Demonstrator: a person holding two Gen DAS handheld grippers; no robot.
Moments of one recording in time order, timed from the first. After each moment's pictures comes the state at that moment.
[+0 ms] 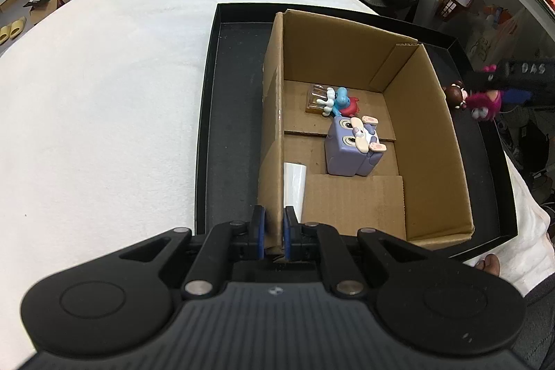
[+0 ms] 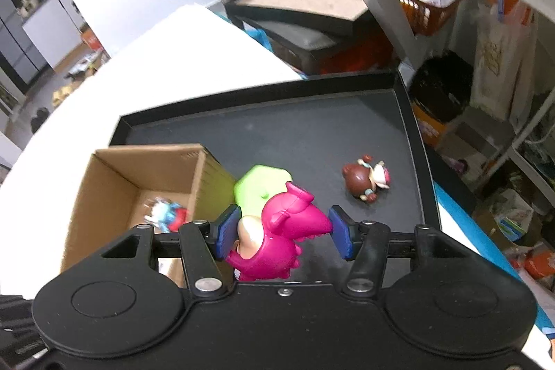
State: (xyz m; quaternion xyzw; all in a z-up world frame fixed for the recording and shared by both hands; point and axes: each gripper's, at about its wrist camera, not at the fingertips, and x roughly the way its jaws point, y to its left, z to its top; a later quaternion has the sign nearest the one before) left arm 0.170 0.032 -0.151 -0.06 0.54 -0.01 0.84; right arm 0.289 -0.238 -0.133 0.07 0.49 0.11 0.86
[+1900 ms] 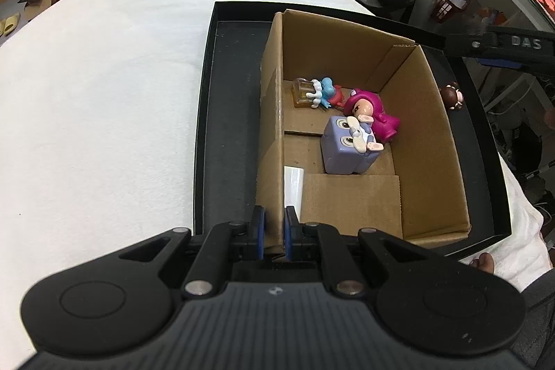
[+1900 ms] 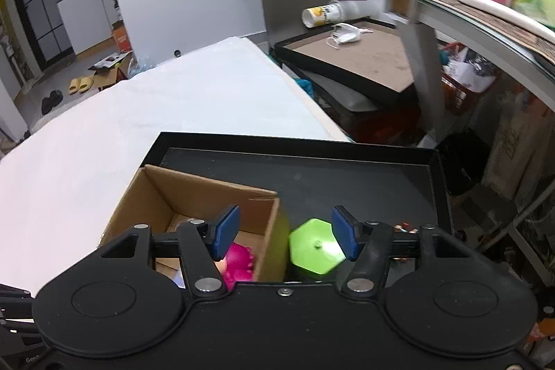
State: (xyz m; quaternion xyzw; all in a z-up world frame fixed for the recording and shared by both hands) left arm 0.171 0.036 -0.152 -0.07 0.54 -0.02 0.84; right arm 0.277 -0.184 -0.102 -0.01 0.41 0.14 0.90
